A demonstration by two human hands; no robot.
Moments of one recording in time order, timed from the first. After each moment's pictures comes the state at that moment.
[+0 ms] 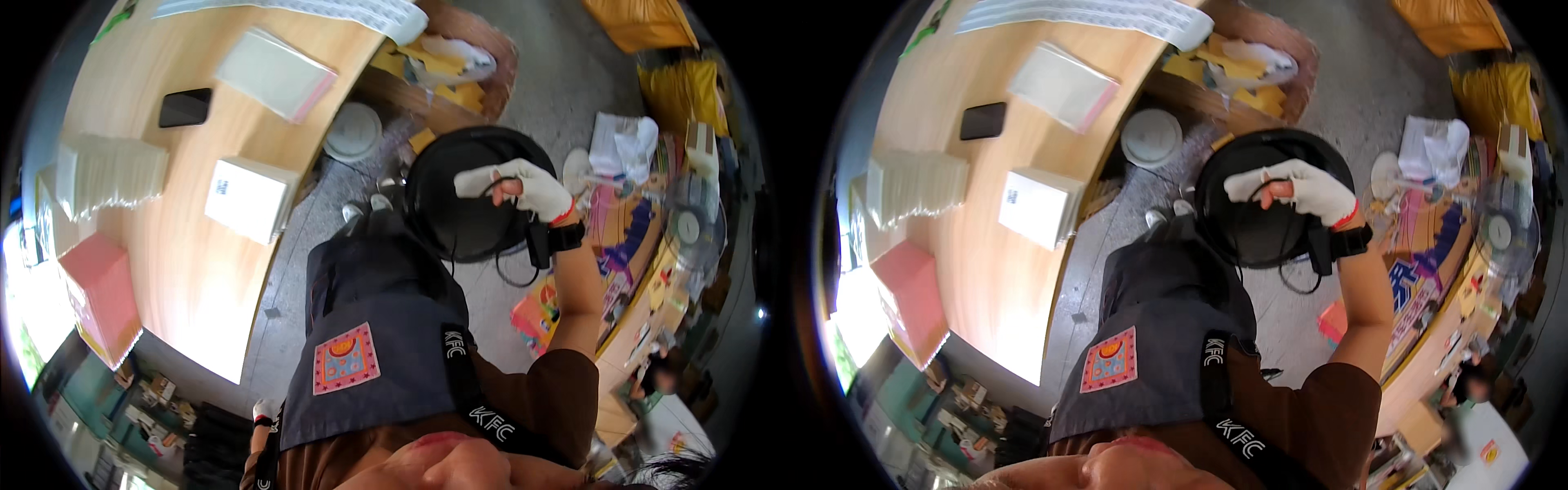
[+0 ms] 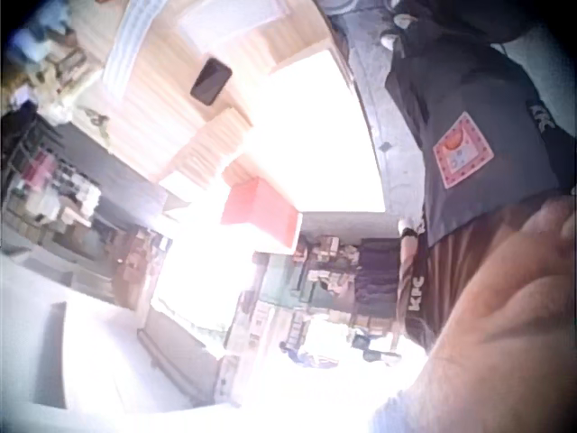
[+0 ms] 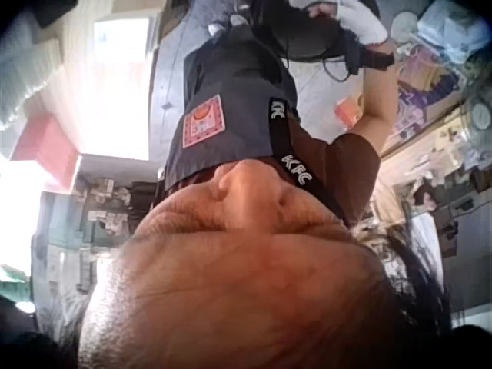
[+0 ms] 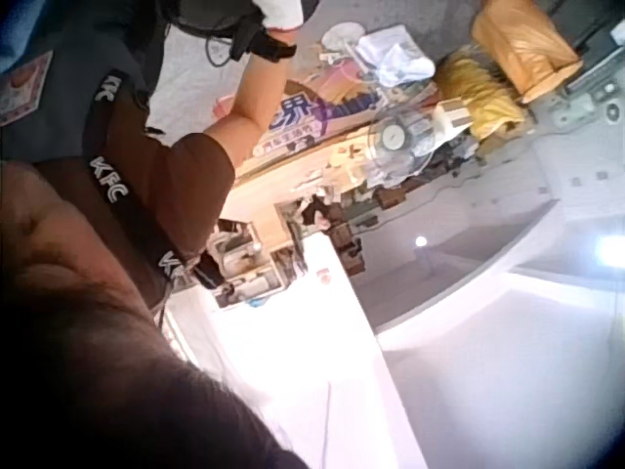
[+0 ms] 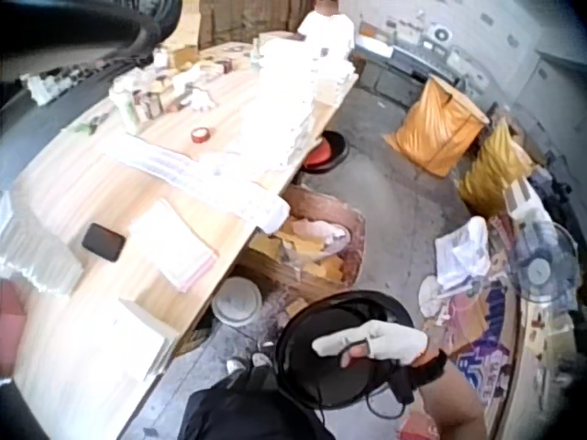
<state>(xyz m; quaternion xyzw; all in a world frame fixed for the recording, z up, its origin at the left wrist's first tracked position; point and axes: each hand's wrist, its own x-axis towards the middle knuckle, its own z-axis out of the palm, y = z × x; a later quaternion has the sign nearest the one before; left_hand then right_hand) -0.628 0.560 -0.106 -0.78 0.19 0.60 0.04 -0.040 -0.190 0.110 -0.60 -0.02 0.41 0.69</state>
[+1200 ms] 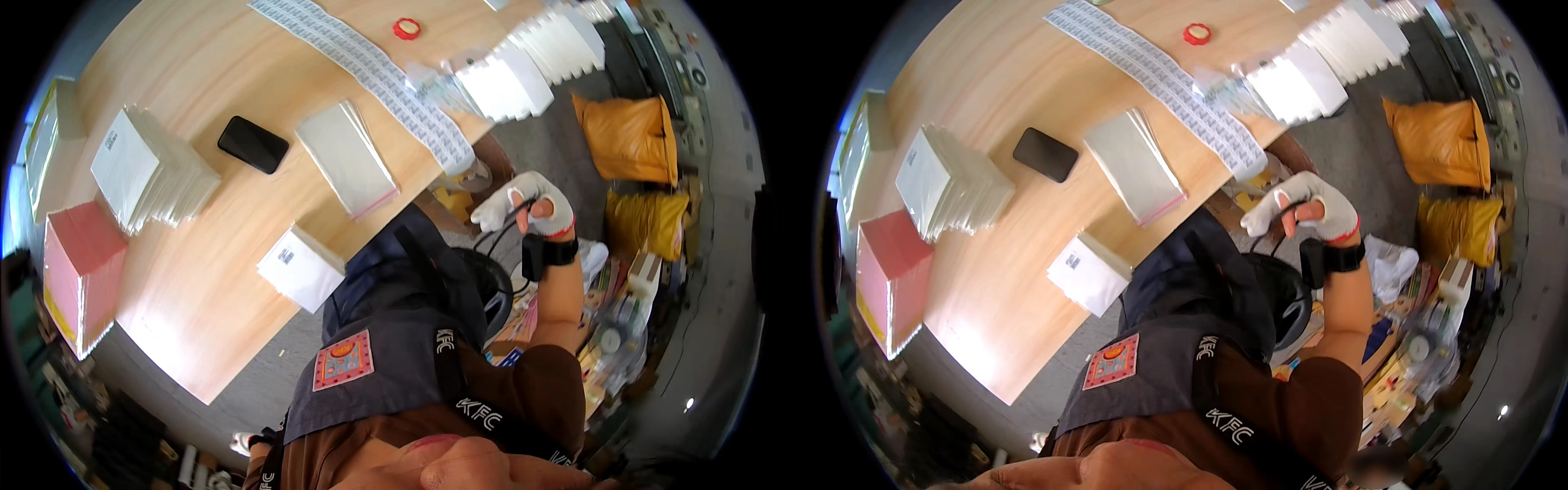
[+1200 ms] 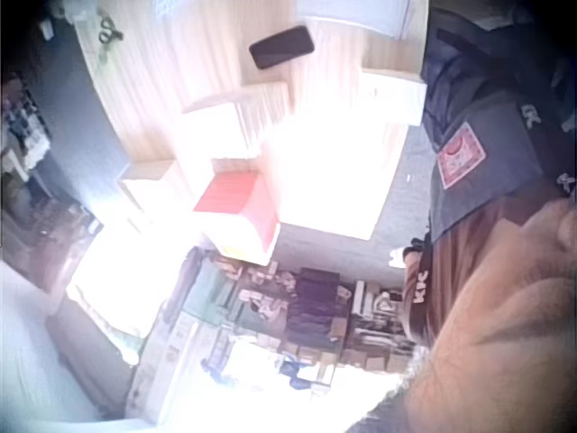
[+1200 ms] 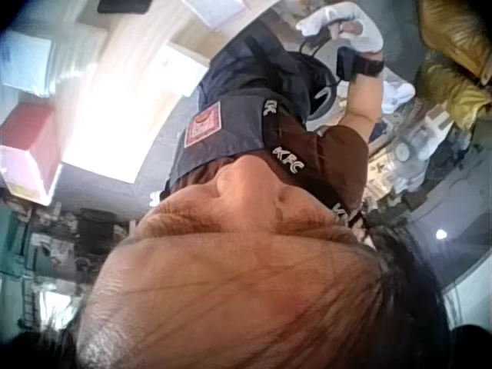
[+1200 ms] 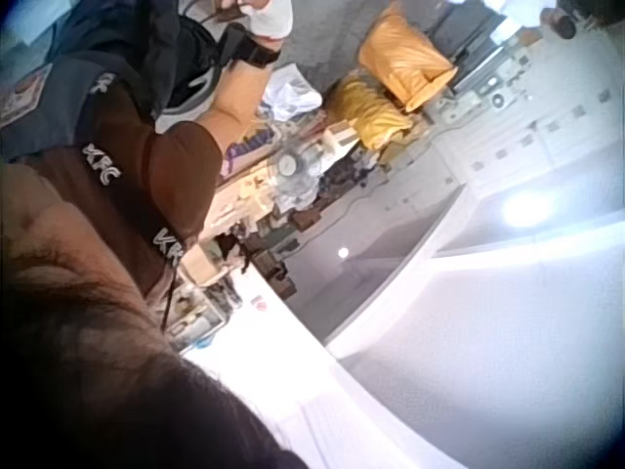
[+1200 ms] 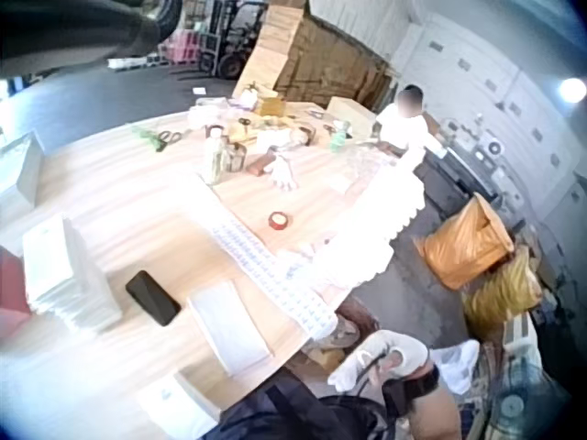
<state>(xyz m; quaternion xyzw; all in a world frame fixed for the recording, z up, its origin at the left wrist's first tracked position) -0.513 0.396 -0.059 -0.56 -0.82 0.11 -0.03 0.211 -0.084 0.217 -0.56 -0.21 0.47 0.65</state>
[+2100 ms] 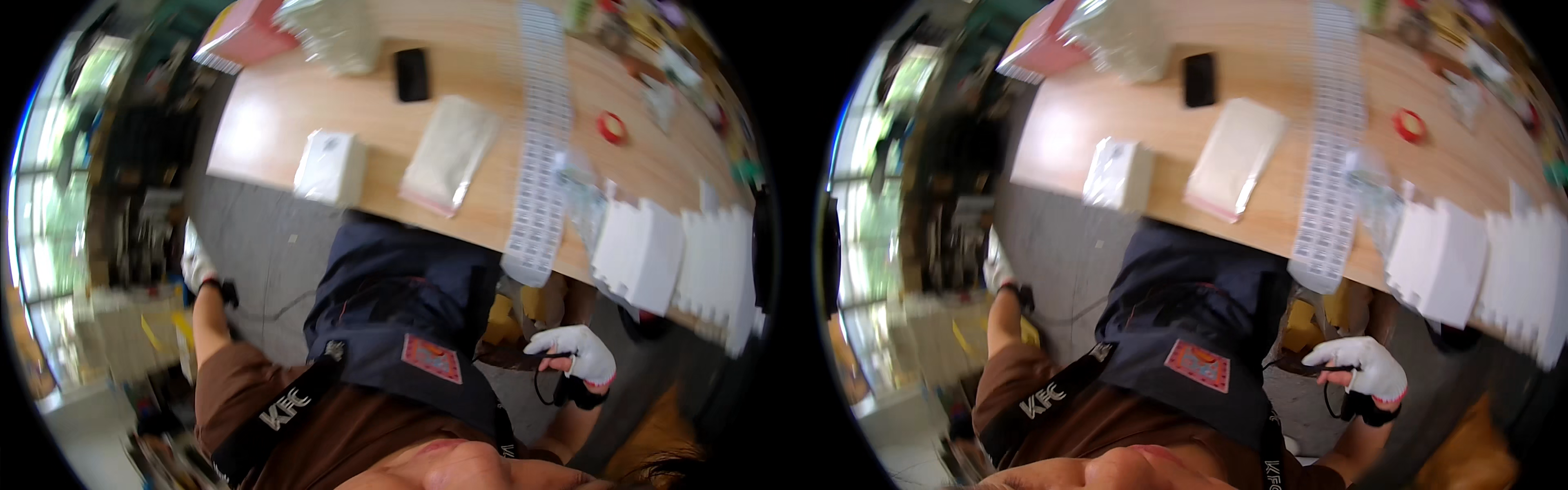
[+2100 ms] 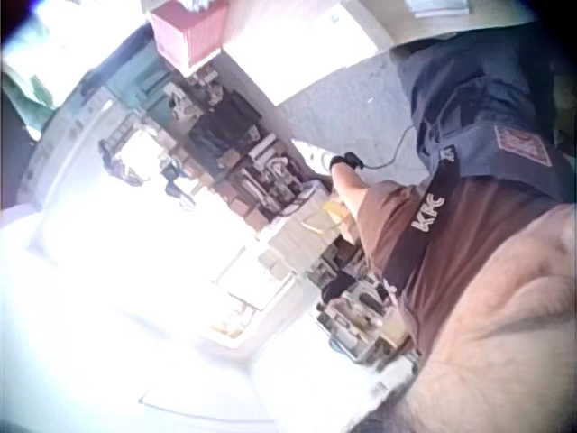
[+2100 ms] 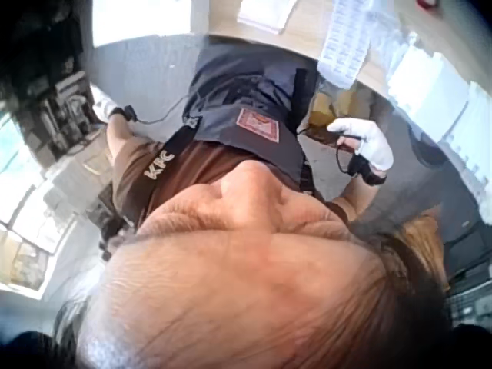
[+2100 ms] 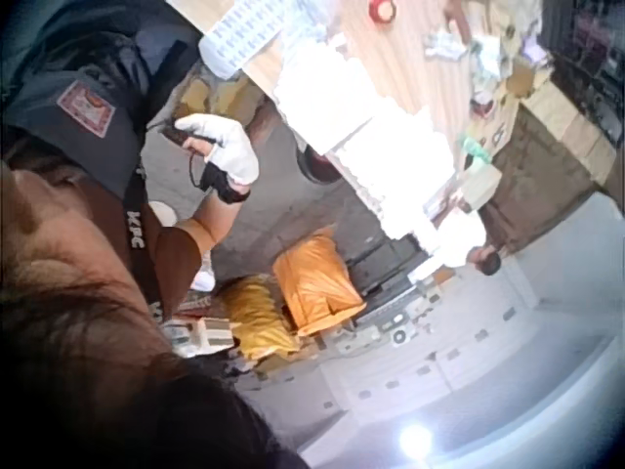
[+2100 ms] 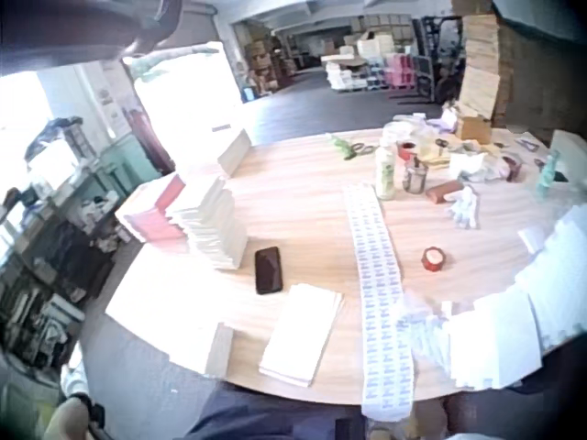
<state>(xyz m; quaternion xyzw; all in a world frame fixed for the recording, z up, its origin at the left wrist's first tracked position) -0.406 0.137 0.035 -0.42 -0.88 -0.15 0.19 0.380 -0.216 0.121 -0.46 -0.35 0.76 0.30</state>
